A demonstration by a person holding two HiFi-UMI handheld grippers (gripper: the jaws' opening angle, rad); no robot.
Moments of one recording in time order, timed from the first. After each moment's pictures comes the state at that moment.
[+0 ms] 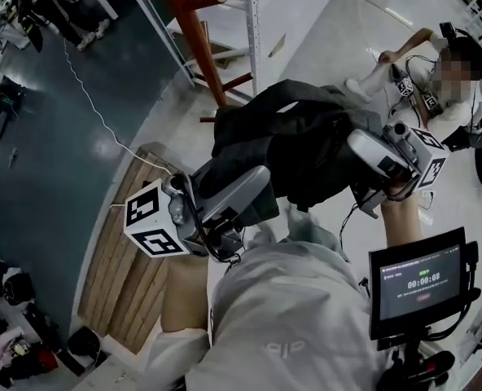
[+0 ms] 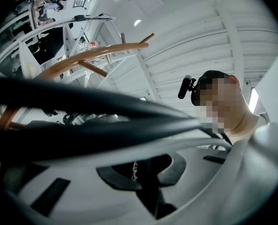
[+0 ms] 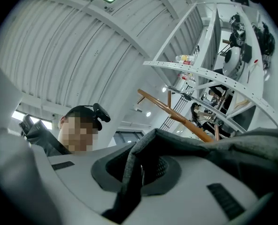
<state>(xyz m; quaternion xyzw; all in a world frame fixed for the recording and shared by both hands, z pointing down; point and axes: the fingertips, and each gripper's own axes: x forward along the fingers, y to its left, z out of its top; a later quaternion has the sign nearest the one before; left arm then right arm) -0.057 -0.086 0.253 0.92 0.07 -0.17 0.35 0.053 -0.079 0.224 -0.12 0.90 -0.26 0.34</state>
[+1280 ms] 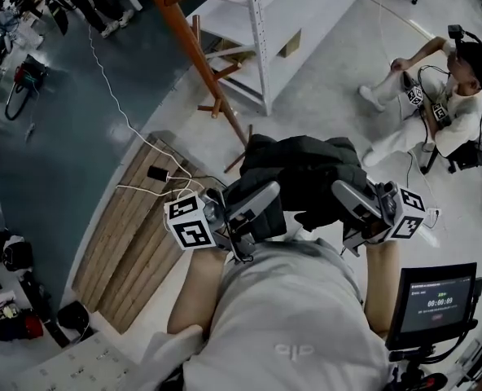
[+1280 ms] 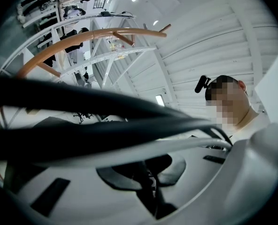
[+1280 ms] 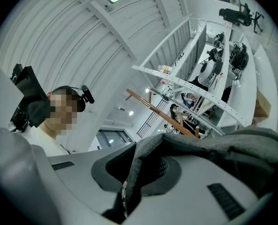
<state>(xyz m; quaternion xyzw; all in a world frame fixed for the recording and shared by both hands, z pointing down) 0.011 -0.003 0.362 0.89 0.00 -0.14 0.44 0.109 0.024 0.336 -0.23 0.87 -0.32 0.30</state>
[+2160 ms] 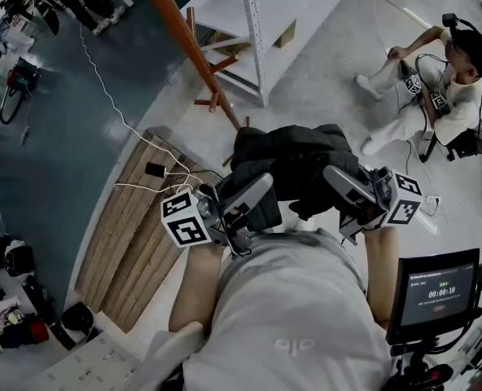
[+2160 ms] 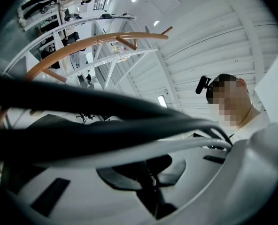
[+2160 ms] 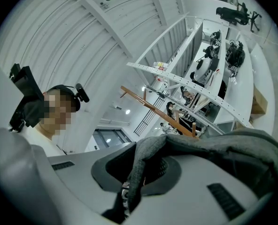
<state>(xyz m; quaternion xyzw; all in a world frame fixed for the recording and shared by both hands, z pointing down) 0.002 -0.007 0.362 0.89 -0.01 -0.14 0.44 0.100 0.013 0.341 -0.24 0.87 -0.34 0.28</state>
